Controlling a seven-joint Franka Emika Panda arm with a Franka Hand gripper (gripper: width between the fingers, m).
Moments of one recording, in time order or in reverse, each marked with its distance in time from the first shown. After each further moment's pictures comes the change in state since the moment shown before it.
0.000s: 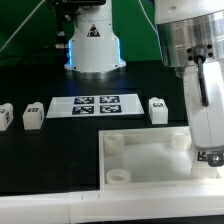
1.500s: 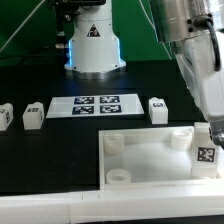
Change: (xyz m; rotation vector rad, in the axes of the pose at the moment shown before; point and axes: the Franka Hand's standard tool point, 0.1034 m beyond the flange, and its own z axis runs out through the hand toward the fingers) arm -0.002 -0.001 -0.027 0.025 -0.033 -0.155
